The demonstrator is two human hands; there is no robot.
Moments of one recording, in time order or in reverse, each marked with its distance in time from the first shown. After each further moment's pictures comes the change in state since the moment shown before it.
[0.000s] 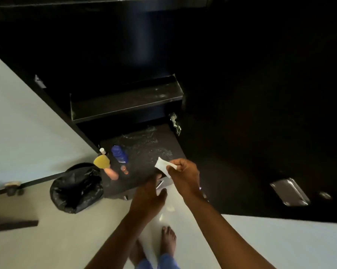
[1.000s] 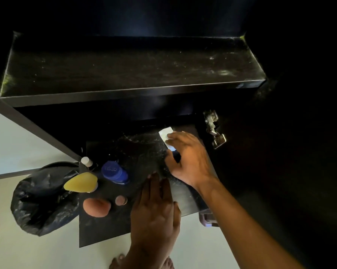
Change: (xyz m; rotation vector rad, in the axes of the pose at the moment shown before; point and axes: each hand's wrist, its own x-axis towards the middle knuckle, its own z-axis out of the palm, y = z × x) left_hand 0.128 -0.085 0.069 0.329 0.288 0.119; right_hand 0.202 0.048 0.109 -0.678 -0.072 -0.853
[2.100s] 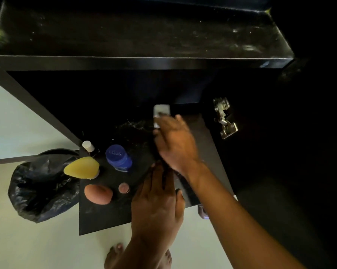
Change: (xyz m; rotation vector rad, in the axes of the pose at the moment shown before) left_hand -0.003 -0.003 -0.002 -0.064 0.065 -0.005; right_hand 0.025 -0.032 0.031 -0.016 -0.164 0.044
